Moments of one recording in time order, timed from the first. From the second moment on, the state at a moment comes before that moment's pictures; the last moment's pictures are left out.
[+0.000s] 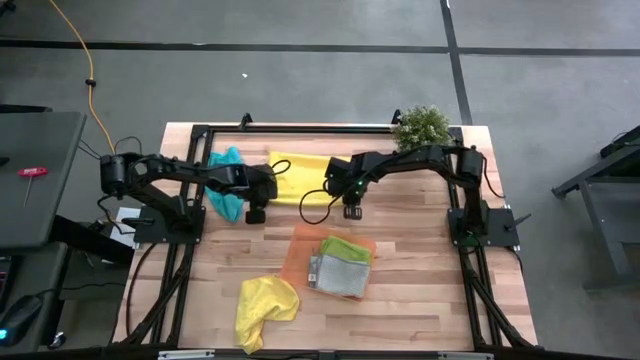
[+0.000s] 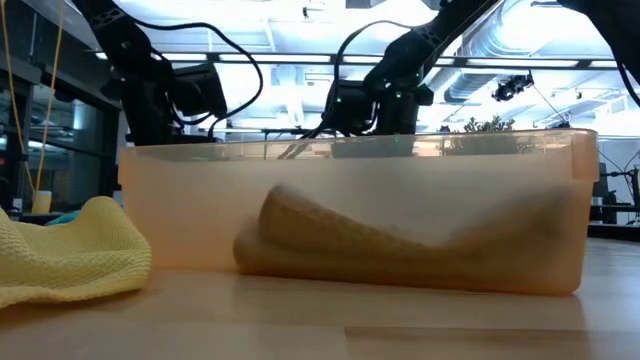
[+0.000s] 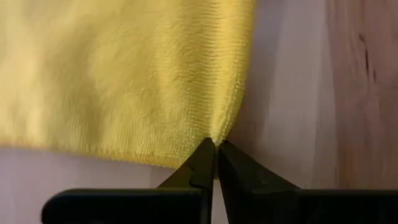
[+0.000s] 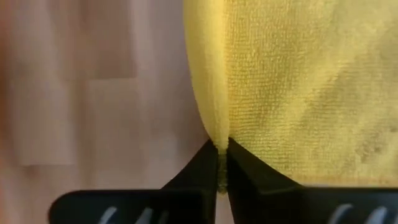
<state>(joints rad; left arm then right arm) 0.44 1.47 0.59 -0.37 -0.04 0.31 -0.26 2.01 1.33 -0.71 -0.13 -0.23</state>
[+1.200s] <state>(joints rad) 0.69 1.43 0.63 -0.31 0.02 -0.02 -0.39 1.87 1.33 -0.71 -0.09 0.22</state>
